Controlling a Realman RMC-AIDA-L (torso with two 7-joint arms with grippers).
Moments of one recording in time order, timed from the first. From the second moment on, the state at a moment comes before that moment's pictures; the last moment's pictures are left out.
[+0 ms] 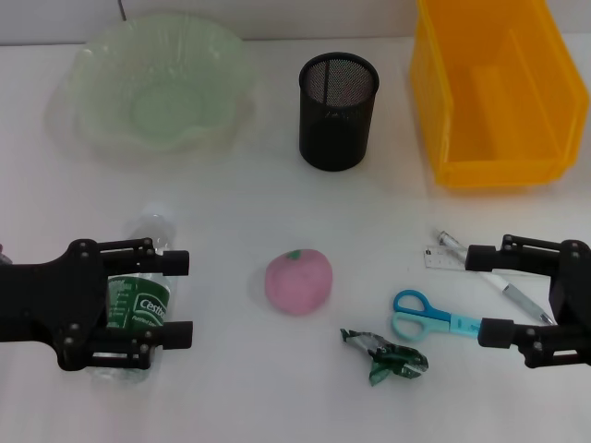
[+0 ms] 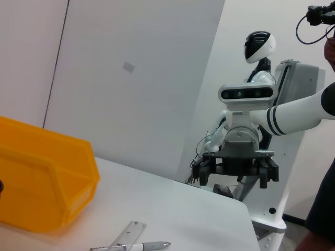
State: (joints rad) left arm -0.34 -2.01 0.78 0.80 1.89 2.01 -1.36; right arm 0.39 2.04 -0.52 -0.62 -2.06 -2.07 1.24
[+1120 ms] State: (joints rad) left arm -0.68 -2.06 0.87 1.45 2.23 1.96 -2.33; right arm 0.30 2.03 -0.43 -0.62 -2.06 -2.05 1.22
